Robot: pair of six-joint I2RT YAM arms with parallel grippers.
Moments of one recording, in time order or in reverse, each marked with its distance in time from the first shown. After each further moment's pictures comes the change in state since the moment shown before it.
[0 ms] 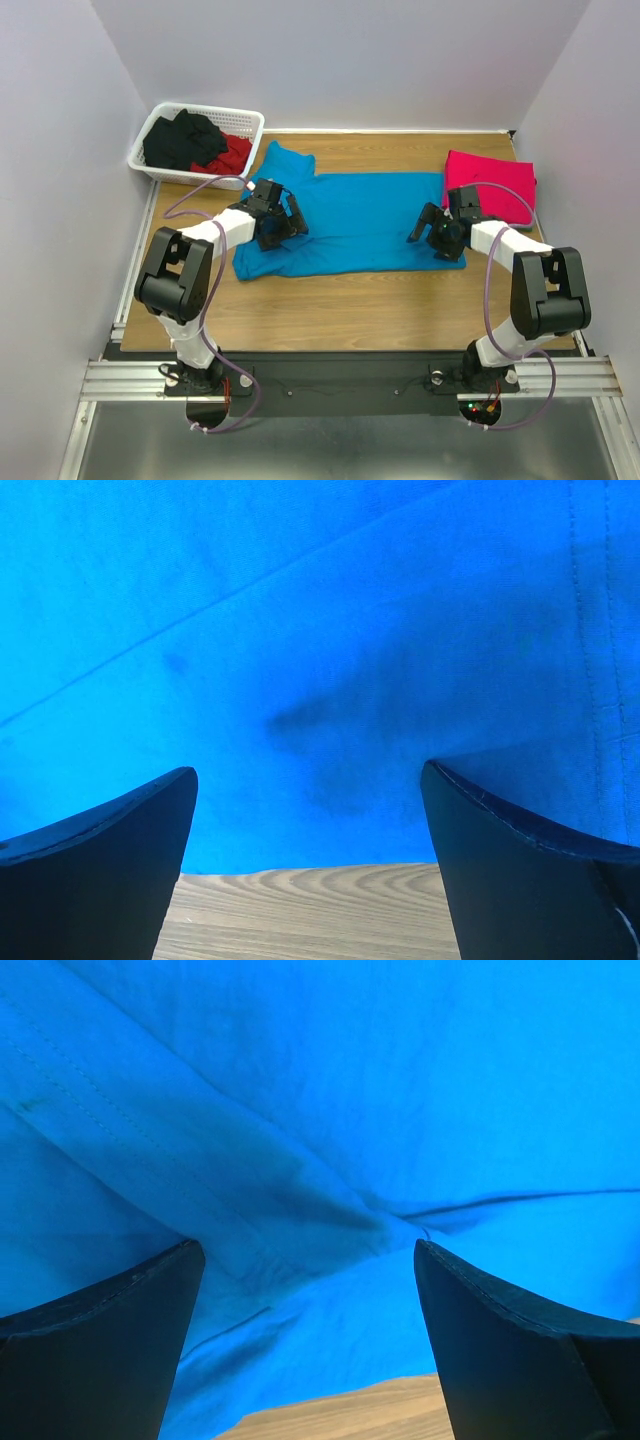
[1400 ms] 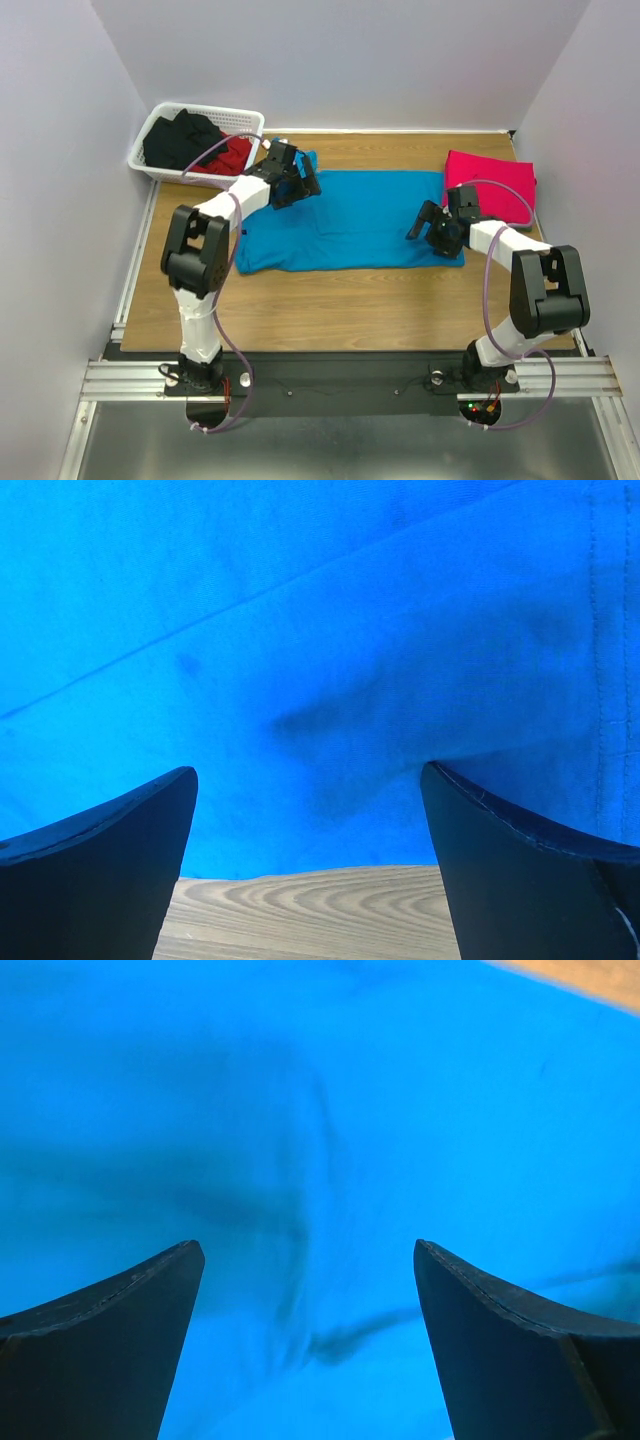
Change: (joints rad) left arm -0.006 0.293 0.500 -0.064 -0.023 0.092; right arm 0.000 0.011 0.000 0.044 0.013 -0.013
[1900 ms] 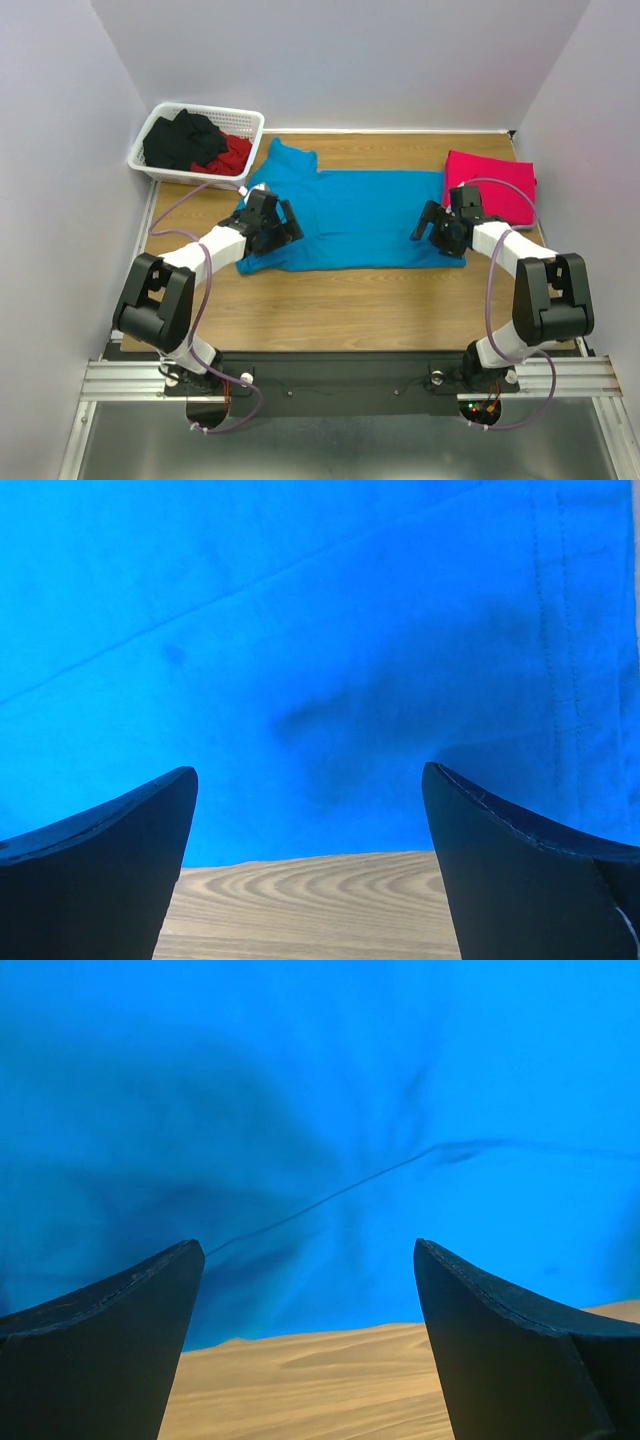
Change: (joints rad) left arm -0.030 -0.497 -0.624 0.117 -0.077 -0.090; right arm 0.000 -0.064 0.000 -0.055 0.007 -0.034
